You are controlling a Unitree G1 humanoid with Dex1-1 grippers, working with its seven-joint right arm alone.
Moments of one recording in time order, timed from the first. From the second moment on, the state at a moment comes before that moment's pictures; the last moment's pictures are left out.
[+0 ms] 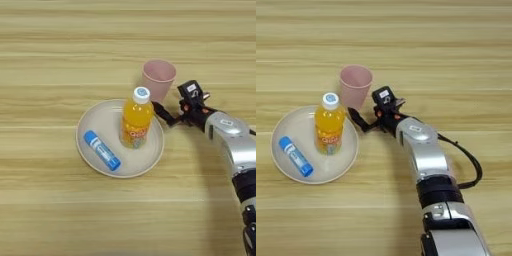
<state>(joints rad) -0.39 -0.30 -0.02 0.45 0.05 0.12 0.54</state>
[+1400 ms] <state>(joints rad) -0.53 -0.20 -0.05 0.67 0.07 -0.01 0.49</state>
